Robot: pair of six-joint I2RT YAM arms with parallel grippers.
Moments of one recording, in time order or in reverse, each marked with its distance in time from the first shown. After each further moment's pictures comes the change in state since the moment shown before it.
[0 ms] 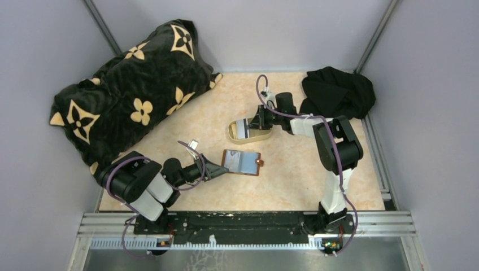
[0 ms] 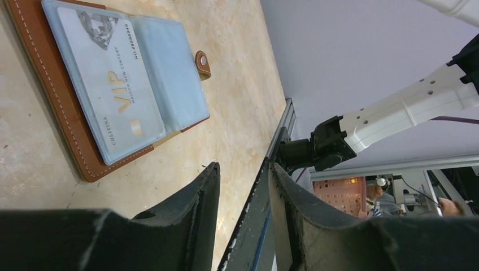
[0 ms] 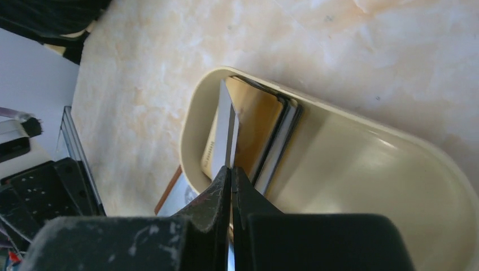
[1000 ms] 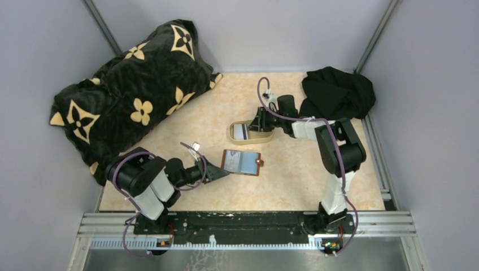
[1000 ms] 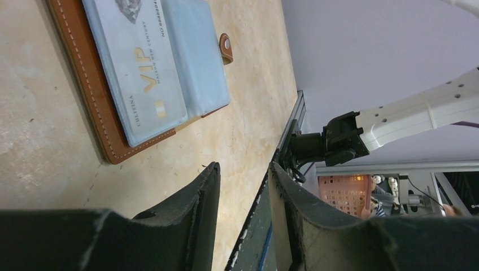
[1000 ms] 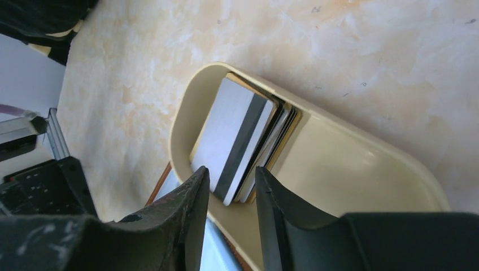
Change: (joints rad) left arm 0.000 0.070 0.000 0.000 0.010 0.015; right arm -0.005 0.015 -0.034 0.020 0.021 -0.022
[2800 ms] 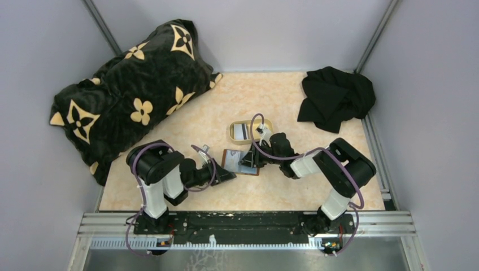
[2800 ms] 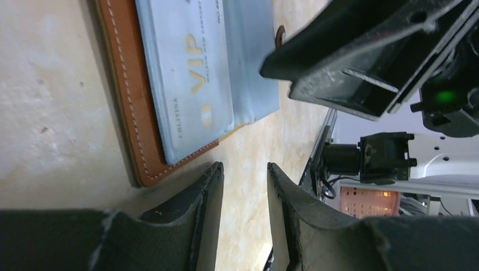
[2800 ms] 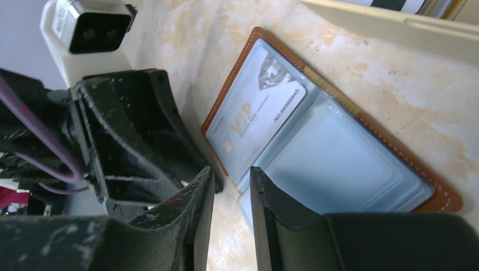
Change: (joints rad) left arm -0.129 0.212 0.081 -0.002 -0.183 0.014; right arm 0.286 -0.279 -0.587 0.486 0.185 0.273
